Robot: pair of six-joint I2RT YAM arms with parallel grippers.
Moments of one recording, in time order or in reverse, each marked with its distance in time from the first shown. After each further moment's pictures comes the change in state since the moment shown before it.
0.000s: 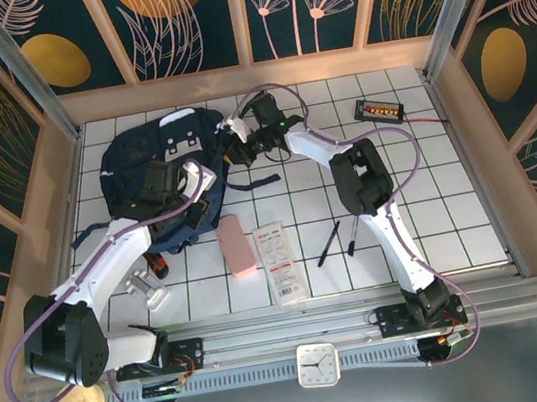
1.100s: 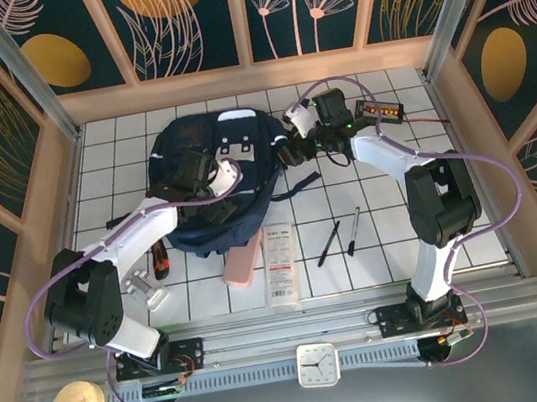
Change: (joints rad) left arm -0.114 0.226 0.110 0.061 -0.214 0.249; right arm -0.155 -0.639 -0.650 0.063 0.256 -0.043
